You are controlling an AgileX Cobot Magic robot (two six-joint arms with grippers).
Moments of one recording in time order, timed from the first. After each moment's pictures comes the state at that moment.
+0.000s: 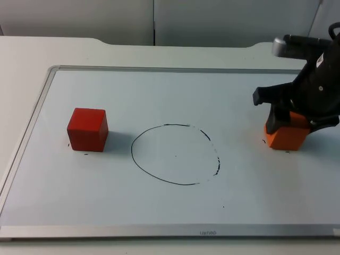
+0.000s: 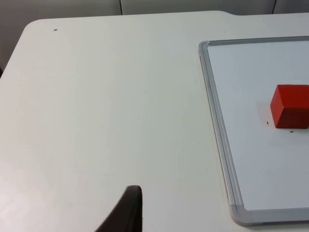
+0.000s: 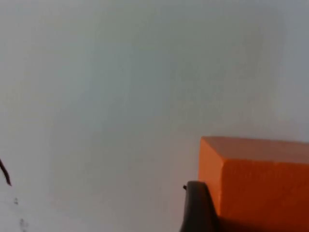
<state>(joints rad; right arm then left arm) 0.28 1.98 -1.14 0.03 0.50 0.22 0.00 0.00 -0.51 0.03 1.08 0.01</state>
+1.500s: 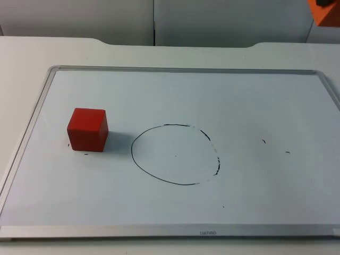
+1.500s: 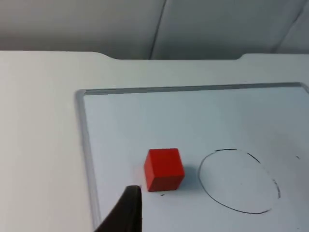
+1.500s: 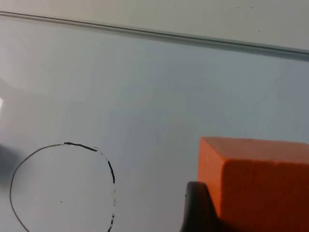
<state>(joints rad) 0.33 1.46 -1.22 -0.05 0.74 0.14 0.00 0.48 -0.61 -0.51 0.76 0.31</state>
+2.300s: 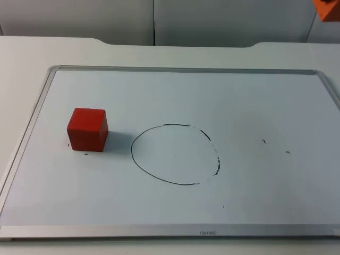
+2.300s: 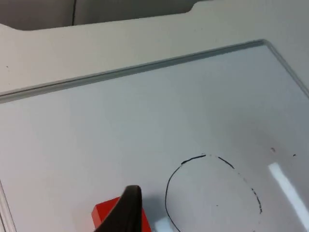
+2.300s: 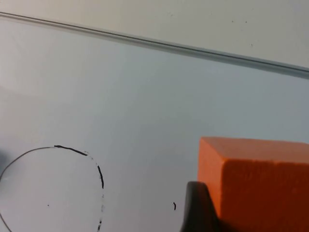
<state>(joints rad) 0.33 1.46 -1.22 -0.08 0.72 0.11 -0.18 1.32 -1.00 -0.75 0.62 0.61</state>
